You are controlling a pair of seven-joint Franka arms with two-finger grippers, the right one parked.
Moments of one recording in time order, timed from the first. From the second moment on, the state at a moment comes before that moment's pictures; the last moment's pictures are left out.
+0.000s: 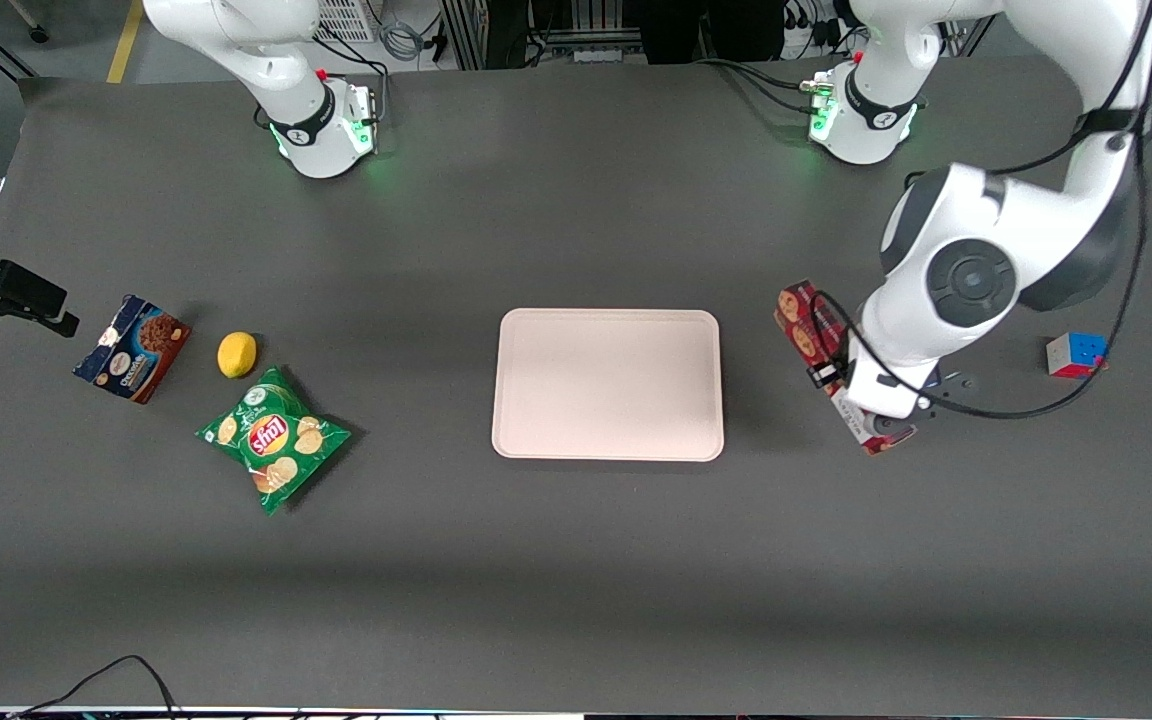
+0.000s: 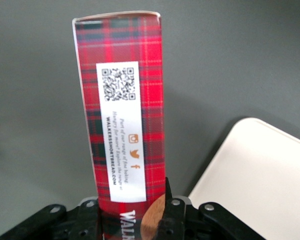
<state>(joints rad) 0.08 0.27 -0.44 -1.78 0.12 1.87 -0.84</state>
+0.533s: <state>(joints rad) 0.08 0.26 -0.44 -1.58 0.05 1.64 -0.66</state>
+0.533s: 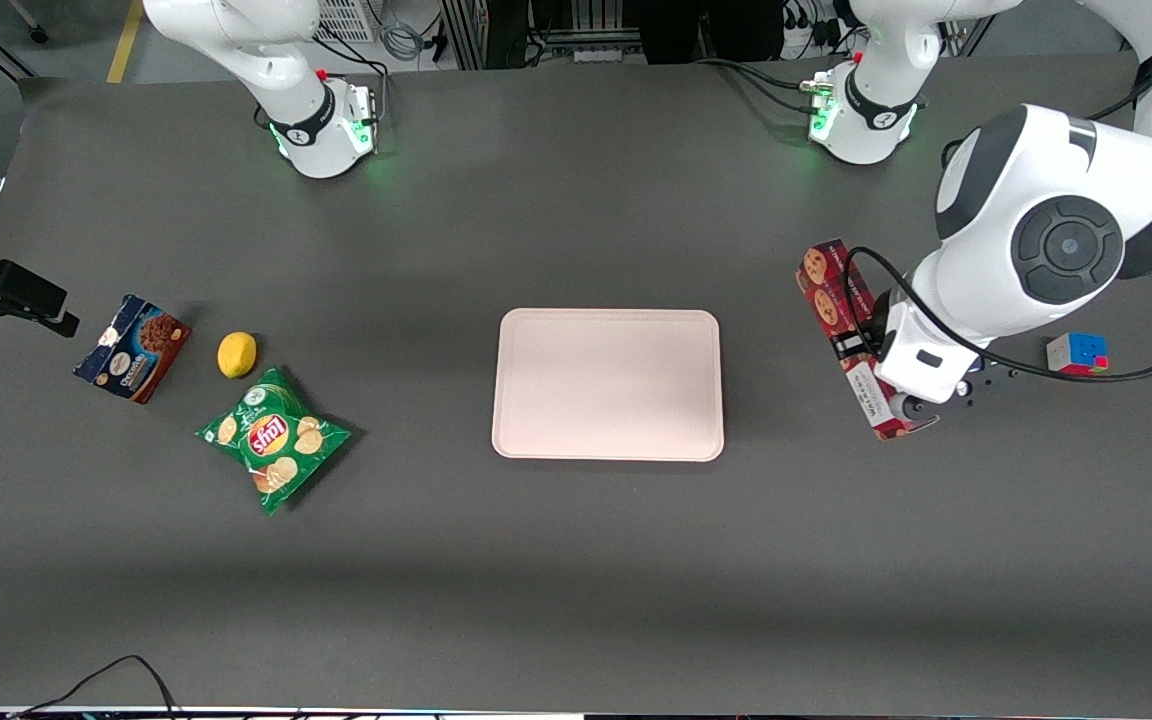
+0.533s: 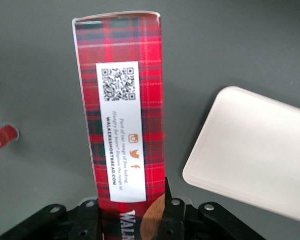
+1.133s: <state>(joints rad) 0.07 0.28 -0.64 -1.59 0.02 1.69 -0.53</state>
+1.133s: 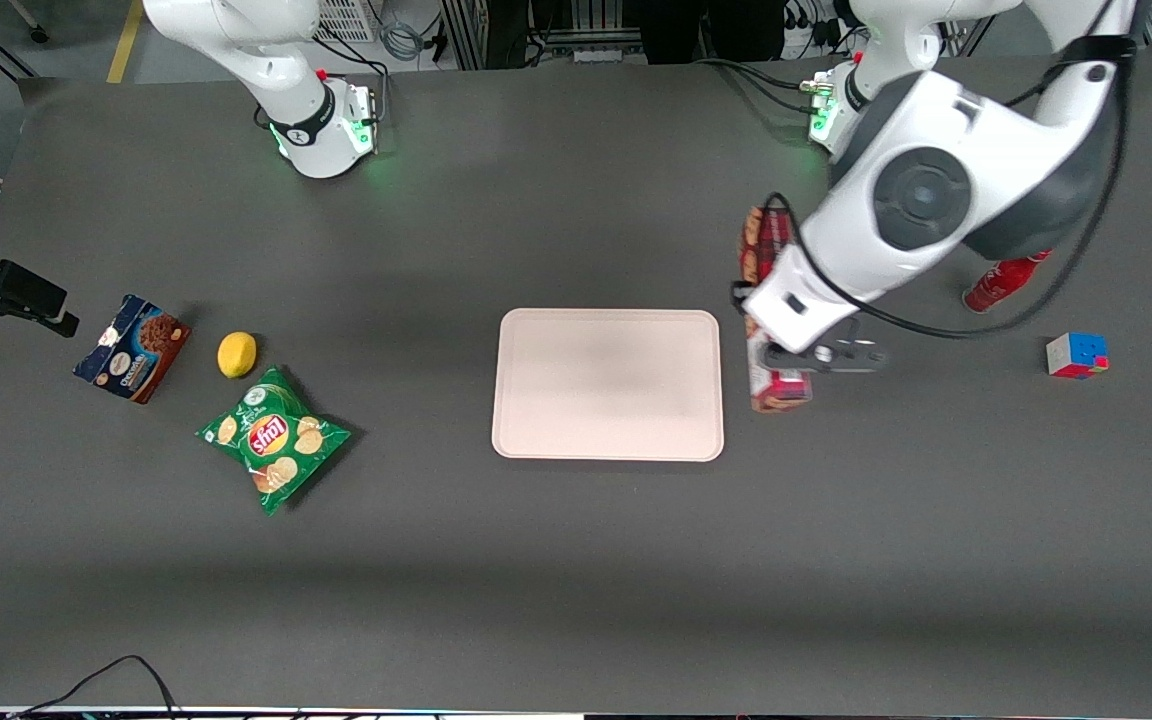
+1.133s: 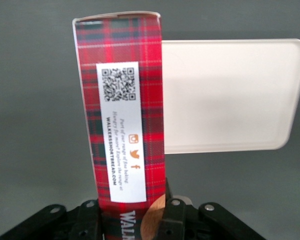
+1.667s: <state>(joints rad) 0.04 0.35 -0.72 -1.74 0.08 1.97 -0.59</state>
